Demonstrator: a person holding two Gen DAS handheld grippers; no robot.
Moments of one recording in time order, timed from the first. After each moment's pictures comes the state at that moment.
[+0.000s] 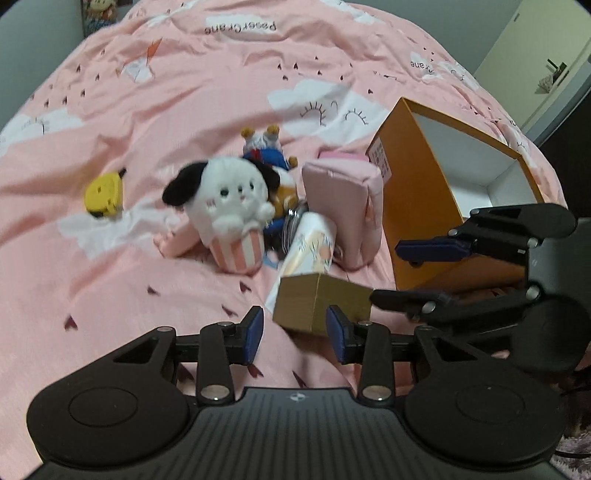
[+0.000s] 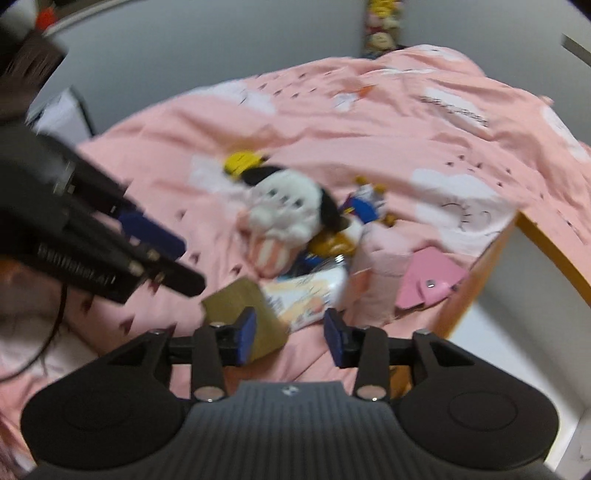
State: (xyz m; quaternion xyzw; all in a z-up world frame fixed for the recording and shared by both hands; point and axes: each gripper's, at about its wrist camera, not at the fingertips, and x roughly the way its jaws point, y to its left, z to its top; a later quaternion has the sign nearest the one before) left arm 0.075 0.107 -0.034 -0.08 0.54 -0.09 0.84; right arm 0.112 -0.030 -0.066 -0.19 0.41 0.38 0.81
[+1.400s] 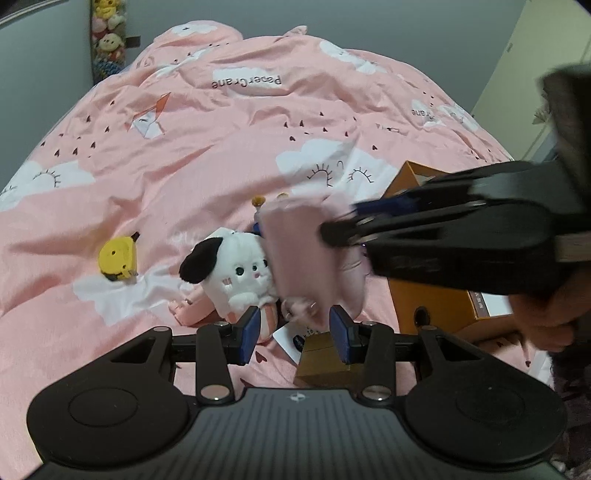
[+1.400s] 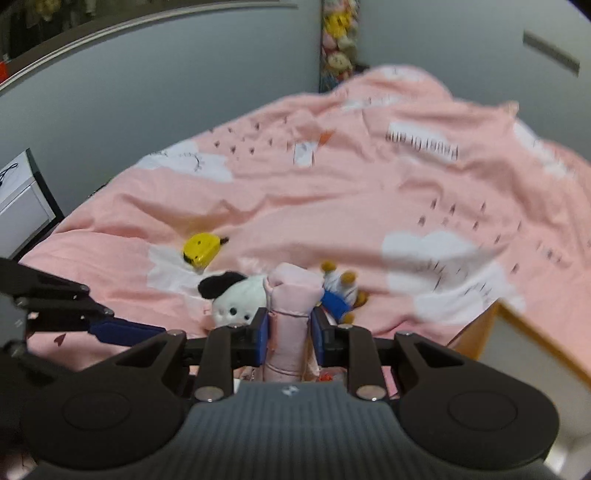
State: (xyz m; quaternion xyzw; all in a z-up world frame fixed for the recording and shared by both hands) left arm 0.096 0.115 -0.010 -0.07 0.46 -0.08 0.88; right arm 0.184 0.017 -0.032 -0.13 0.40 0.33 0.85
